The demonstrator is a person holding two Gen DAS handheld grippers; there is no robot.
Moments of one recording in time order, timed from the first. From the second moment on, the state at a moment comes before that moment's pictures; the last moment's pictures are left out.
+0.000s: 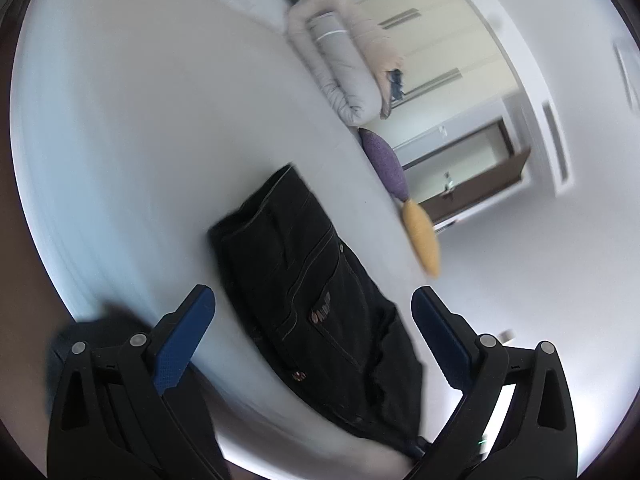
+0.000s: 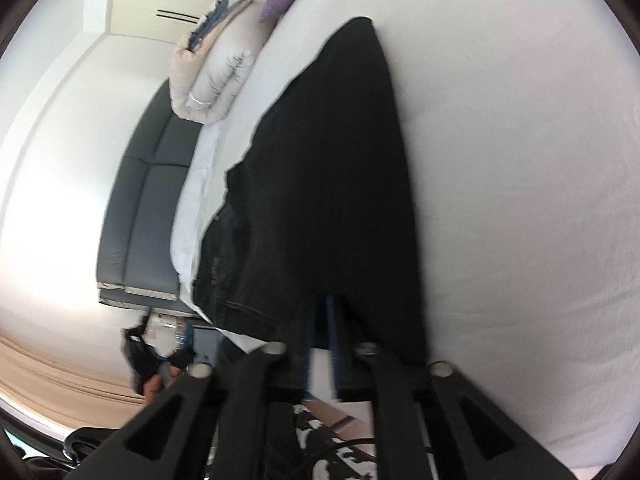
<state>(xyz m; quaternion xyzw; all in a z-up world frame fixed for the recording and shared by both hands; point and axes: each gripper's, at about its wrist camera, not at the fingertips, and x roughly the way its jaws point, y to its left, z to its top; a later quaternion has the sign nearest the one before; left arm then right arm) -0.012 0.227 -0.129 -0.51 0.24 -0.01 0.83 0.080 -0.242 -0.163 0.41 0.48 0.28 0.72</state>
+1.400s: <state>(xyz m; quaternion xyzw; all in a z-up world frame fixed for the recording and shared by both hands) 0.067 0.217 -0.239 -0.66 0.33 -0.07 0.67 0.106 -0.188 -0.115 0.47 0.41 0.40 0.67</state>
